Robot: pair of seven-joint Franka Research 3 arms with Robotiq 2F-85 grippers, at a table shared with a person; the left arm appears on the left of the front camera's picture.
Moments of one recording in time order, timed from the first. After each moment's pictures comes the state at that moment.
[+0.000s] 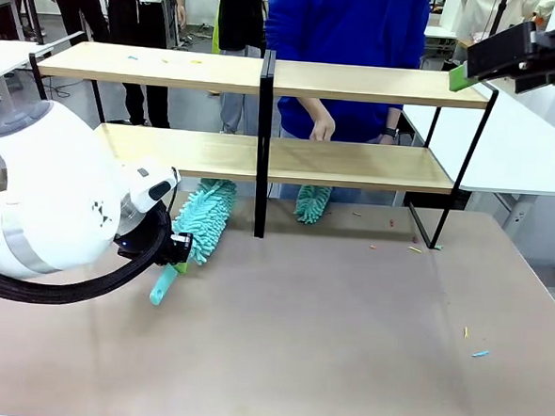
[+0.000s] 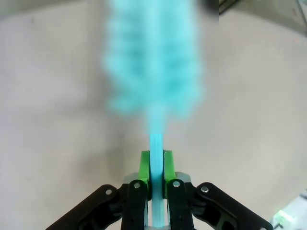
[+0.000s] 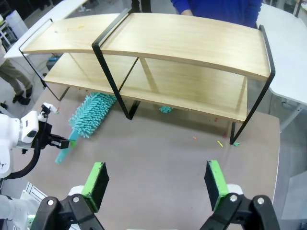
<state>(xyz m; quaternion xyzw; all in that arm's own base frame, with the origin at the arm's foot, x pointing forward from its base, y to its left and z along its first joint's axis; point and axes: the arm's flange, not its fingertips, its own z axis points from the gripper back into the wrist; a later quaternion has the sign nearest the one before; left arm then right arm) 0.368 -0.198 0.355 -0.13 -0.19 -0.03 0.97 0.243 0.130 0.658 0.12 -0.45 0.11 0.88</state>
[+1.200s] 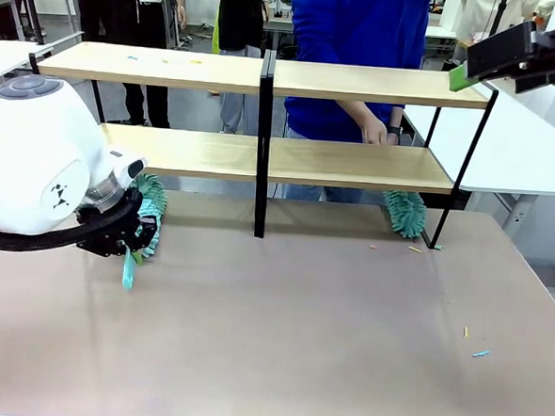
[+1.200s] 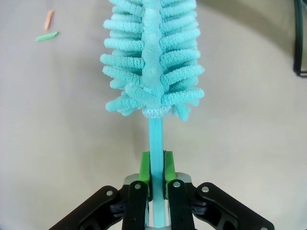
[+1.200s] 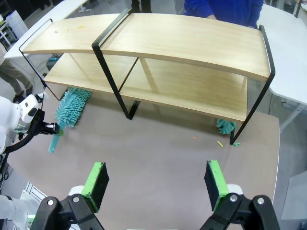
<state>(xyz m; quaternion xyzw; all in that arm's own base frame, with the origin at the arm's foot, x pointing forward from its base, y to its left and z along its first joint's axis) 0.401 -0.148 0.364 -0.06 -0.13 0.14 0.98 0.243 0.130 0.658 0.12 -0.45 0.11 0.88</state>
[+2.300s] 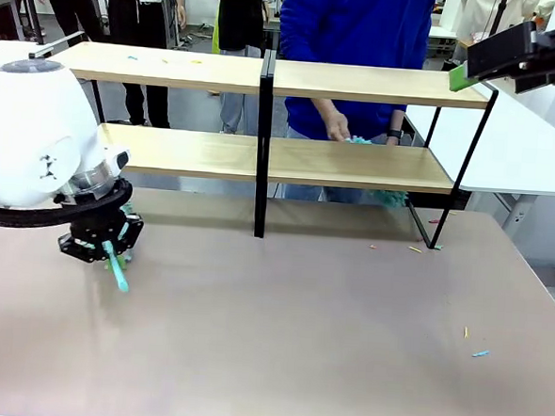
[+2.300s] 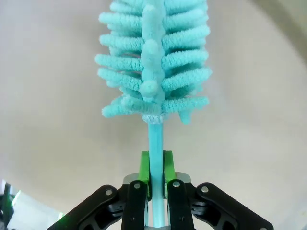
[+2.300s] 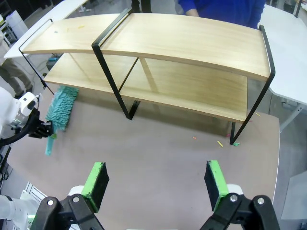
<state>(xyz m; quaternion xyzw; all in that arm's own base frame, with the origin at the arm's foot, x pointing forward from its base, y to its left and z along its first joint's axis) 0.400 -0.128 0.372 -0.03 -0.04 0.26 0.96 0.243 0.130 0.658 0.12 -0.45 0.11 0.88</state>
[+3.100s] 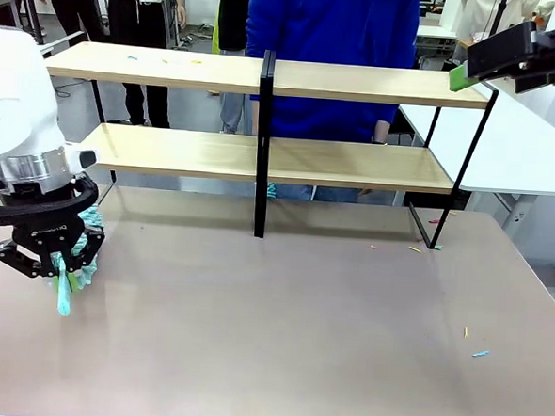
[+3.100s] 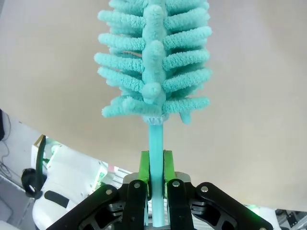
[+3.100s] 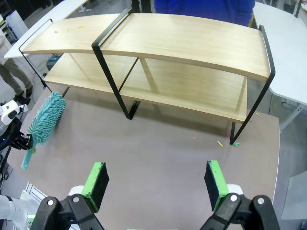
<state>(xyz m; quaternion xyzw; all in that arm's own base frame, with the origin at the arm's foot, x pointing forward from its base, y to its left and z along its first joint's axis) 0.339 -0.104 0.415 0.00 0.04 0.22 0.97 0.243 0.130 0.658 0.12 -0.45 0.11 0.88</state>
